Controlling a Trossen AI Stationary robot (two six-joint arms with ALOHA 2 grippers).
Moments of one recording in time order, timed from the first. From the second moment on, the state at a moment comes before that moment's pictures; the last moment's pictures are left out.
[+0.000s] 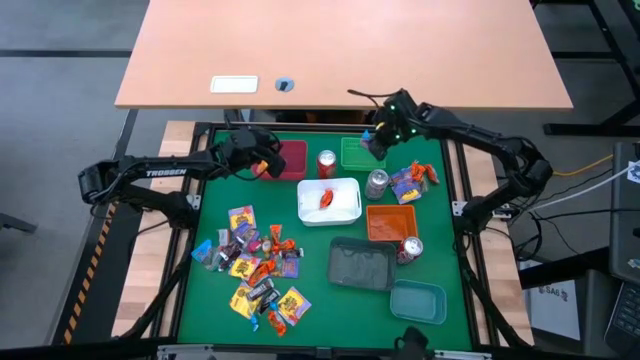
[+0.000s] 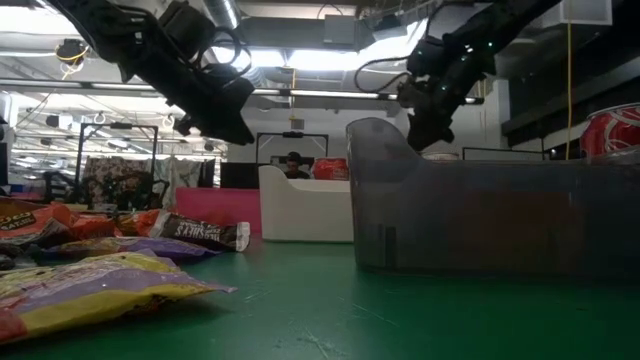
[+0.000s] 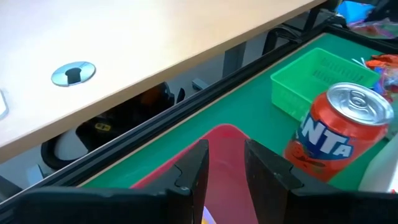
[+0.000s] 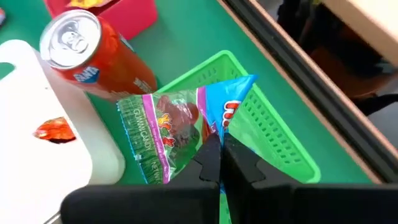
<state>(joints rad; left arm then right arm) 0.48 1.20 0.59 0.15 -0.32 -0.20 -0.70 1.52 1.15 -0.57 -0.22 -0.06</state>
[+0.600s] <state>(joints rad) 0.39 1.11 0.59 0.12 -0.29 -0.10 -0.63 1.52 1.15 -0.57 -0.04 -0.06</state>
